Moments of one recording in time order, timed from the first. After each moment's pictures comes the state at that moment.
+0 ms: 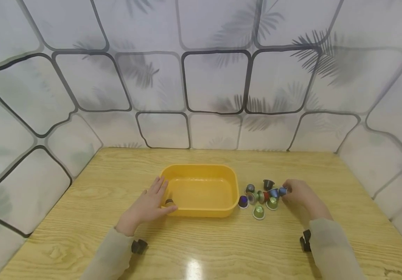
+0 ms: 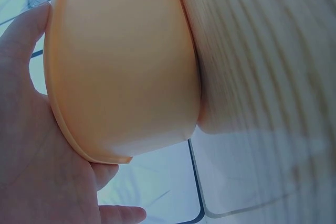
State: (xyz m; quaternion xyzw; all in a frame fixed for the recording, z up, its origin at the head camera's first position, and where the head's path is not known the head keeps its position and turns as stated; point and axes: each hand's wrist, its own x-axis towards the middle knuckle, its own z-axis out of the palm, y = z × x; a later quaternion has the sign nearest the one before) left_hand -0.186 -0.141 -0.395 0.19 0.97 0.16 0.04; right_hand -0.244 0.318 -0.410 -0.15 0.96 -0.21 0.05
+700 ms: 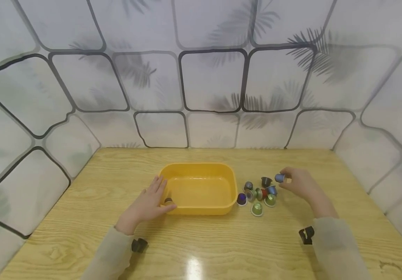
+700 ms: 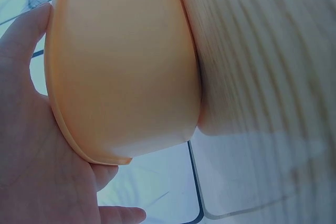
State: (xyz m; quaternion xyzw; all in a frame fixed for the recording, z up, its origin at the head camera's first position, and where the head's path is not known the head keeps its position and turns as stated) left_hand -0.188 -0.141 -0.397 0.19 0.97 0.16 0.04; right_hand -0.230 0.305 -0.370 -0.16 0.97 -0.20 -0.02
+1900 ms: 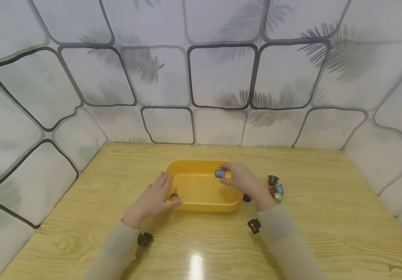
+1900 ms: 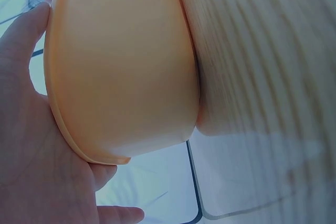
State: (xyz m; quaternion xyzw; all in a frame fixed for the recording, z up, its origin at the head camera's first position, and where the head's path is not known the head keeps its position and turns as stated) left_hand -0.189 -0.142 -0.396 0.19 0.97 0.15 0.04; right_hand -0.247 0.145 -0.369 -0.30 0.92 -0.25 -0.01
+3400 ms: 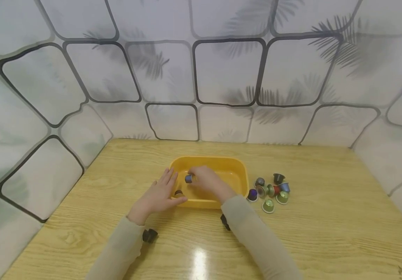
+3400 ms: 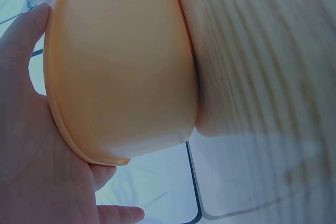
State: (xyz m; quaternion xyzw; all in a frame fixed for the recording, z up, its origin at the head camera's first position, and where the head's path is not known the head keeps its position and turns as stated) left_hand -0.194 -0.141 -0.396 0.18 0.97 0.14 0.05; right_hand -0.264 0.036 -0.396 -0.34 0.91 -0.22 0.05
